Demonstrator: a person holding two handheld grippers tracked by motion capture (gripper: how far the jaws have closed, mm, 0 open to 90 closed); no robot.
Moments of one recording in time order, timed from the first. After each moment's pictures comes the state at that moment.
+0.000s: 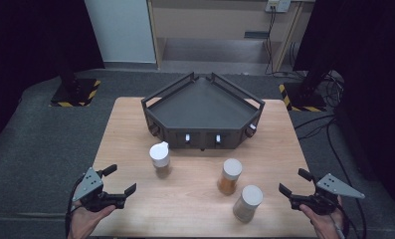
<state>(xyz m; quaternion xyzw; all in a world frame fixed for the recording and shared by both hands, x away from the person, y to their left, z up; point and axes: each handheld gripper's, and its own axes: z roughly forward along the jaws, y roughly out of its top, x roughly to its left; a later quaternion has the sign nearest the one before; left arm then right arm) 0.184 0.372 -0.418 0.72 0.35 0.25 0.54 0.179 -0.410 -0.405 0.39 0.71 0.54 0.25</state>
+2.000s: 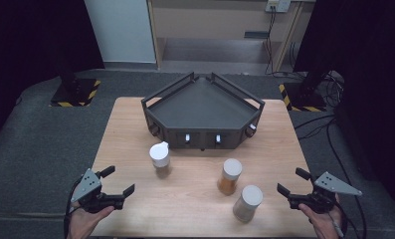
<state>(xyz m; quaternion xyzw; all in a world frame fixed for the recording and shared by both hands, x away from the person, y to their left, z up) 0.179 0.373 -0.419 0.72 0.36 0.25 0.54 0.188 -0.412 -0.405 0.38 0.71 0.54 0.23</state>
